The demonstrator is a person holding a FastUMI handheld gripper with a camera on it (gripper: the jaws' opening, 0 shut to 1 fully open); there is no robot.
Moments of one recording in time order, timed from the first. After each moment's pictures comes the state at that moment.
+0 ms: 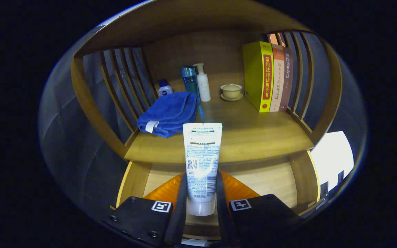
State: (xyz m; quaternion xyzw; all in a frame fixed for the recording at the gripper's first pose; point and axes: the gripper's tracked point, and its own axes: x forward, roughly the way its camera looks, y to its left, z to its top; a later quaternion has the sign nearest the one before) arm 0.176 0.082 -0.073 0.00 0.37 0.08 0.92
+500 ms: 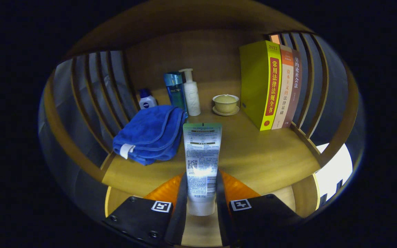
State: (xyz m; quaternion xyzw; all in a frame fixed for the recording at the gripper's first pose) arm 0.277 0.062 -0.098 -0.02 0.35 0.03 0.94
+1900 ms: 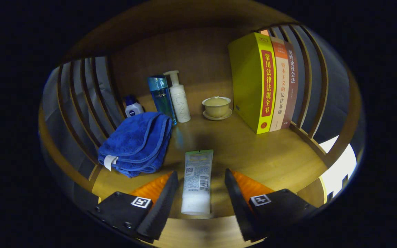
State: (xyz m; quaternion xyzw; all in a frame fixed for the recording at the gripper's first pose) arm 0.296 0.047 -0.104 0.00 0.31 0.02 0.95
